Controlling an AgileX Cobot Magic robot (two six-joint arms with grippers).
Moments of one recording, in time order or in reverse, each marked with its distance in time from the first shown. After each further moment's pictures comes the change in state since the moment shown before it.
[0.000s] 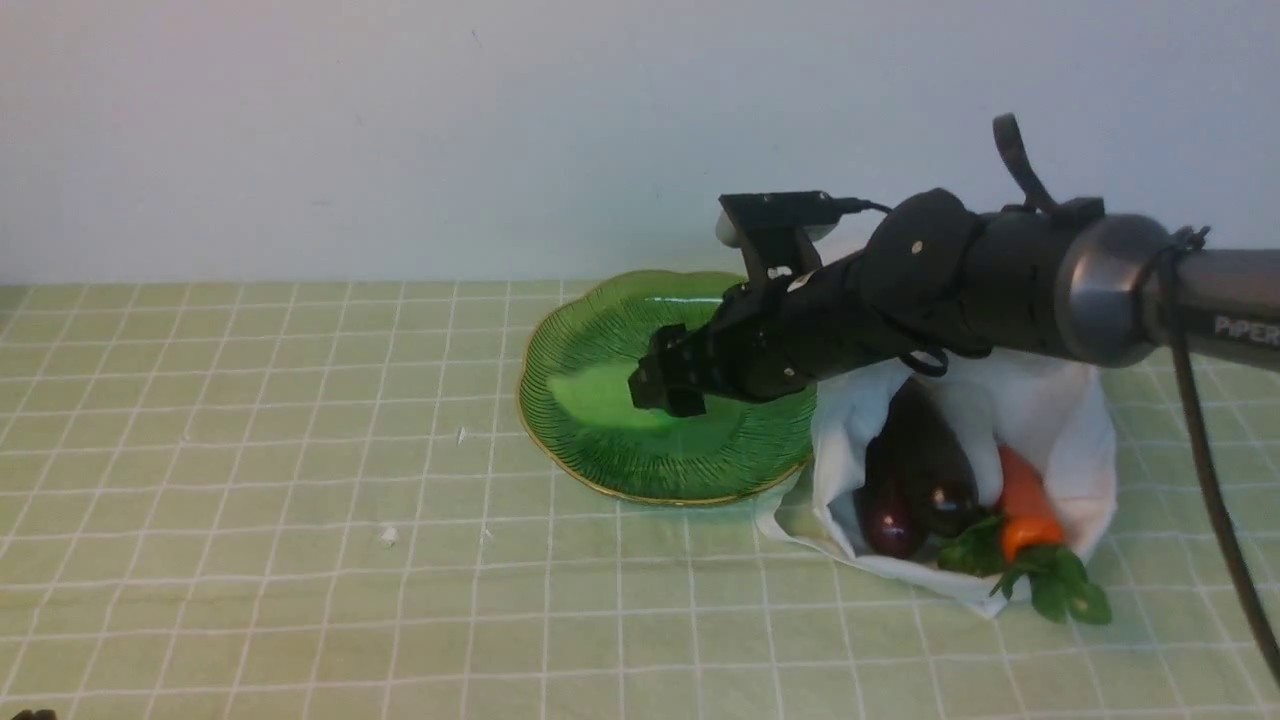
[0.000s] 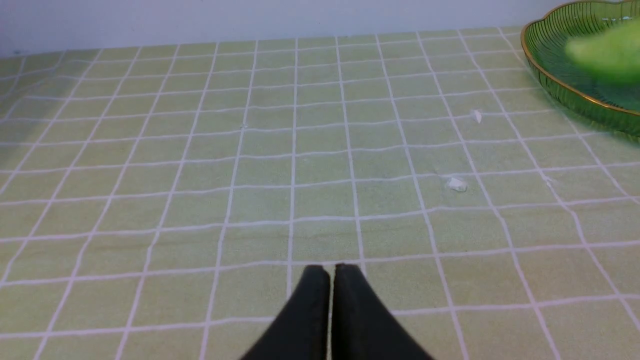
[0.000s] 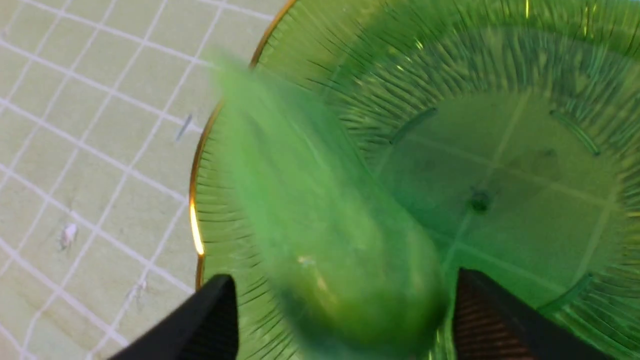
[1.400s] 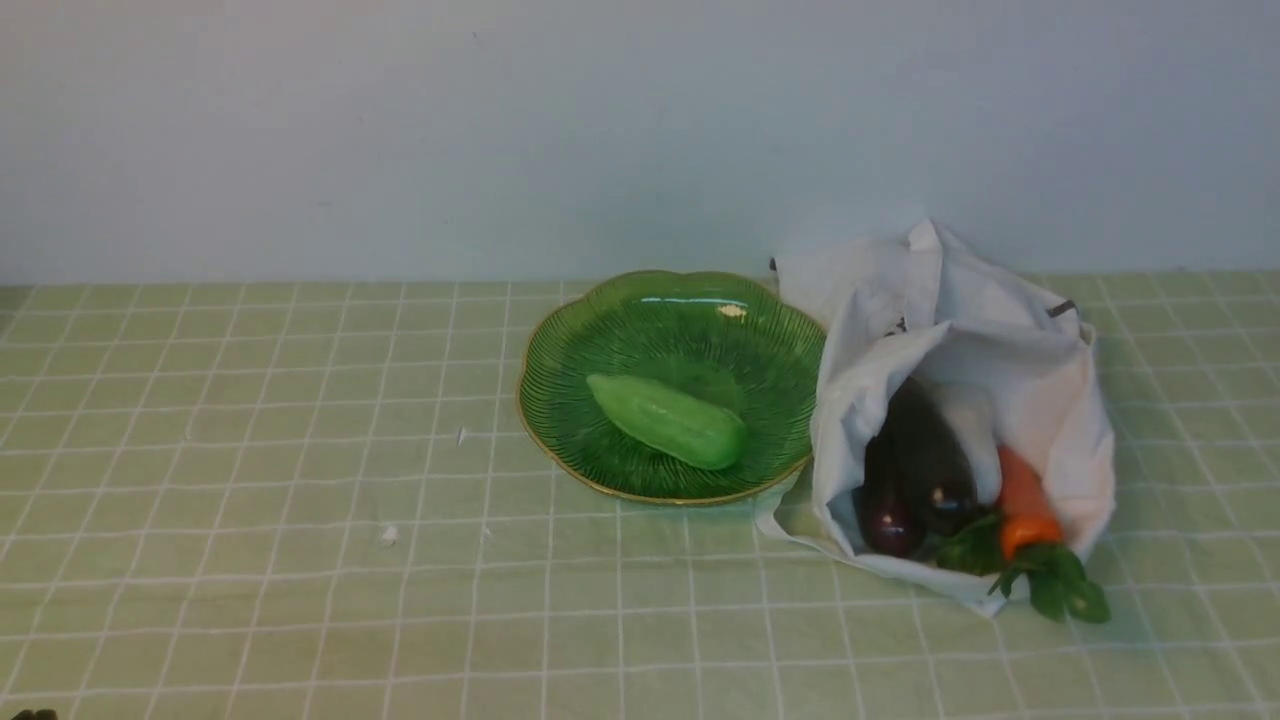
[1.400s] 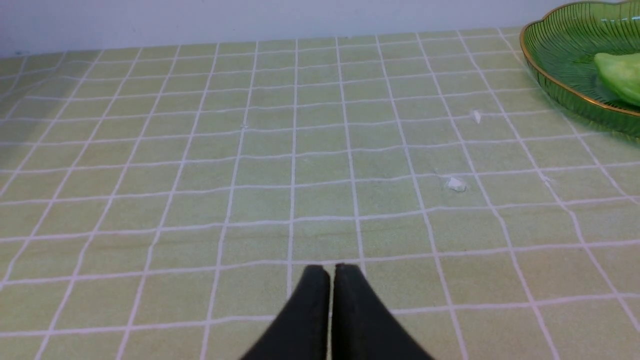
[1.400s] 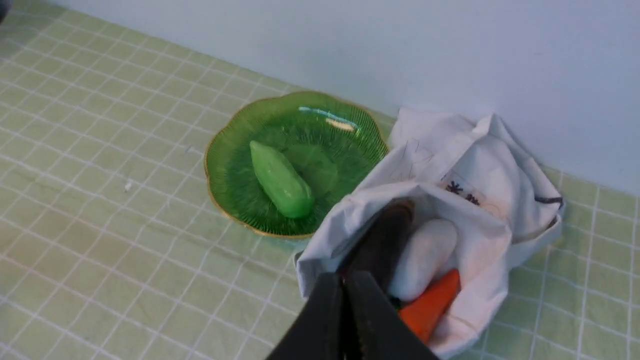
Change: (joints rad) right arm -0.098 -1.311 0.259 -0.690 0.595 0.490; left arm 0.000 0.000 0.000 0.000 0.000 0.000
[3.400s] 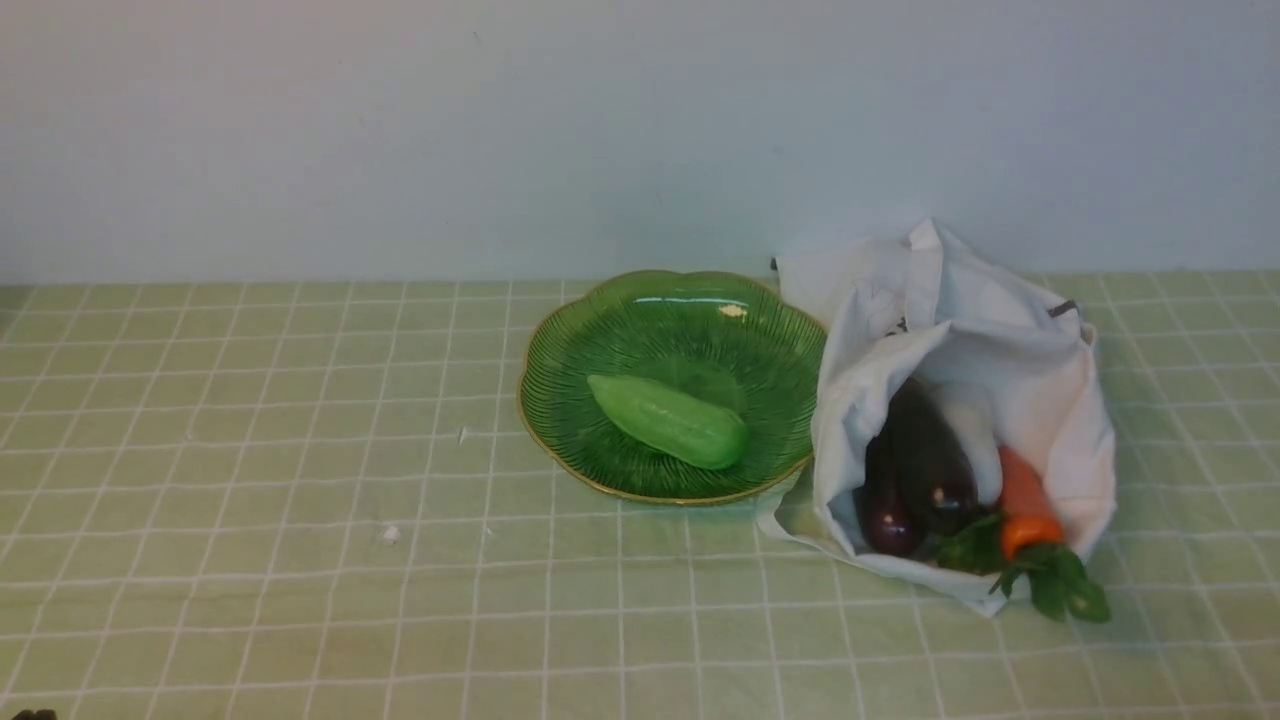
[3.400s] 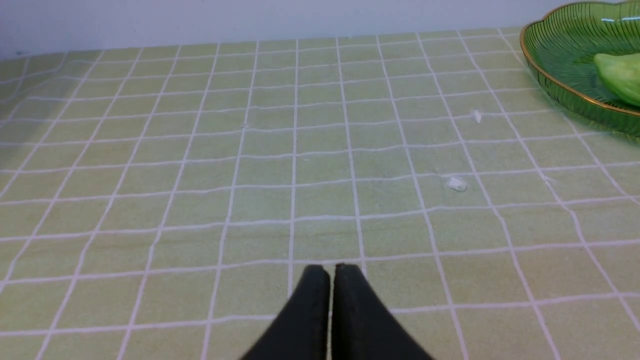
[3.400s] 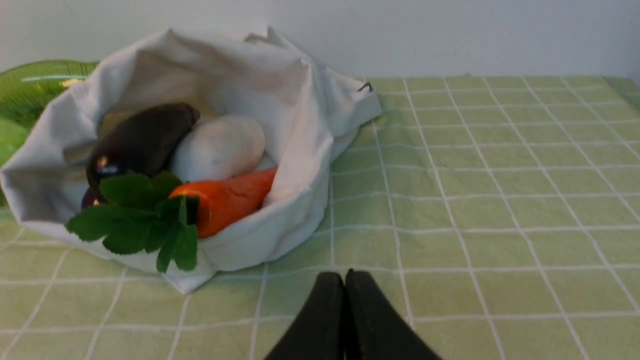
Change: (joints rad) right arm -0.418 -0.707 1.170 -0.014 -0.658 0.005; left arm 0.000 0.000 0.000 0.000 0.000 0.000
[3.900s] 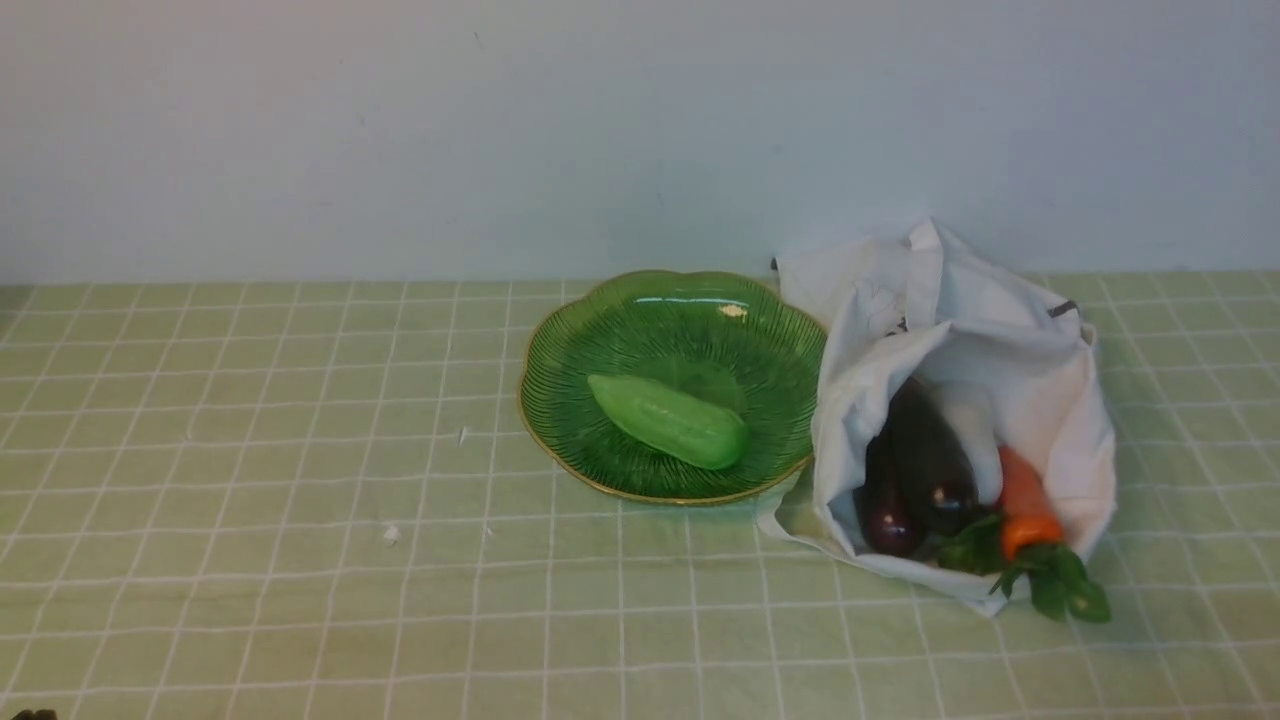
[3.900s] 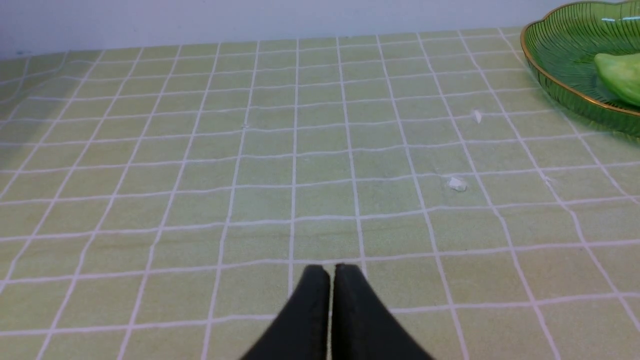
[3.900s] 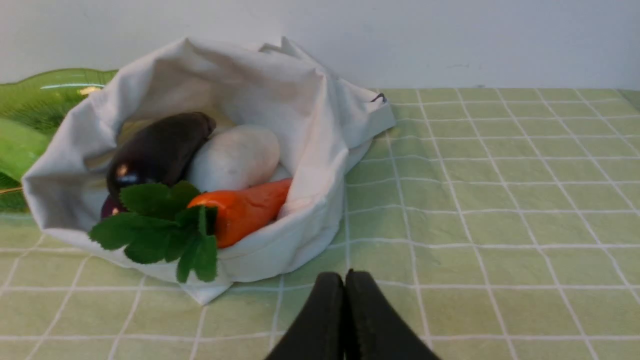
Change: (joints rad) right arm 0.054 0.000 0.005 0.000 -0.029 0.002; left arm 0.000 0.000 0.000 0.000 0.000 0.000
